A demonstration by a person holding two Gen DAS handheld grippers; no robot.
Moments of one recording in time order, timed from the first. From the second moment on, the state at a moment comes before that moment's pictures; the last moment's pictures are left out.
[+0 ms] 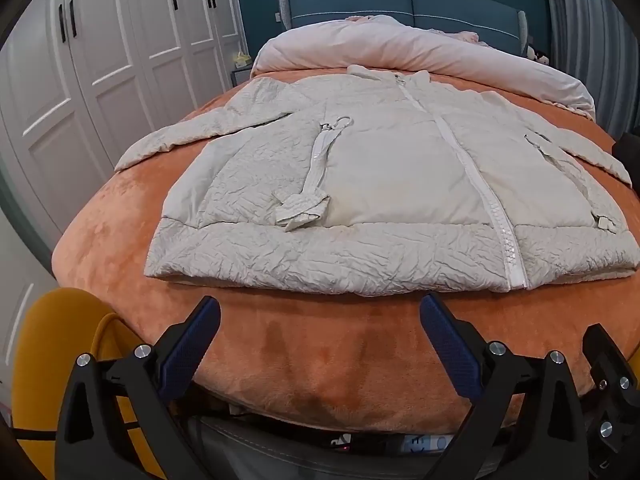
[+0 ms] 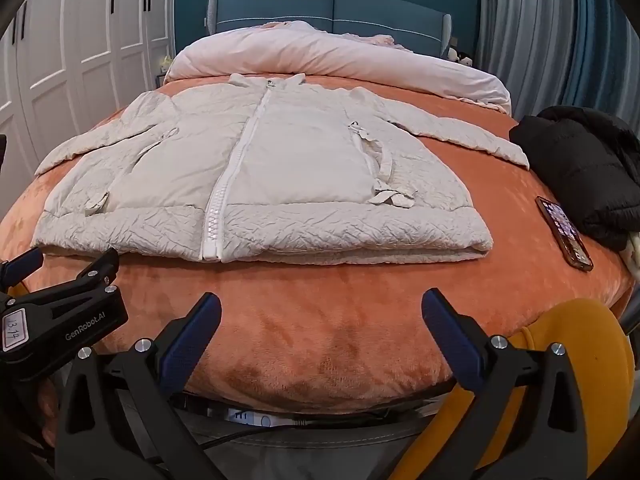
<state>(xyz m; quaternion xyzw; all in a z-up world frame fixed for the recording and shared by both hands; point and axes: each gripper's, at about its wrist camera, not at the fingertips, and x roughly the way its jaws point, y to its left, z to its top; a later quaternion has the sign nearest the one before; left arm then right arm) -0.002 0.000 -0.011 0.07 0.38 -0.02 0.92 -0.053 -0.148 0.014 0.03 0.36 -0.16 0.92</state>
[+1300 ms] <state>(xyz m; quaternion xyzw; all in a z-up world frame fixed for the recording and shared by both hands) -0.001 -0.002 -0.014 0.08 0.38 -0.03 0.92 -0.052 -0.144 0.015 0.03 0.36 -0.16 0.92</state>
